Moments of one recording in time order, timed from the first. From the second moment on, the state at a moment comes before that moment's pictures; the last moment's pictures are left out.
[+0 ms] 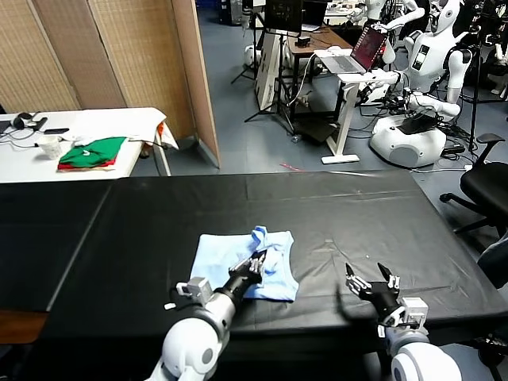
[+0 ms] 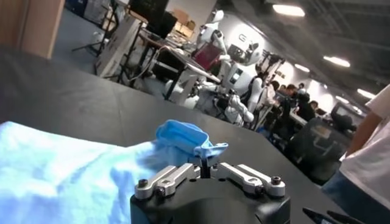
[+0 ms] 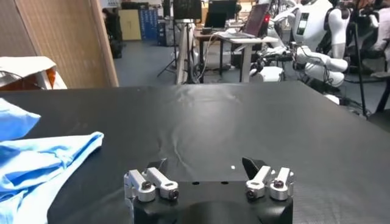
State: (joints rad) left arm 1.28 -1.42 -0.16 -1.98 -0.58 0.38 -0.09; right arm -1.52 1.34 0.64 2.11 0.29 -0.45 0.03
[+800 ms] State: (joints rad) left arm 1.32 -1.51 -0.17 -1.98 -0.67 0.36 -0.11; right arm -1.46 1.27 0.52 2.11 0.32 -0.47 0.00
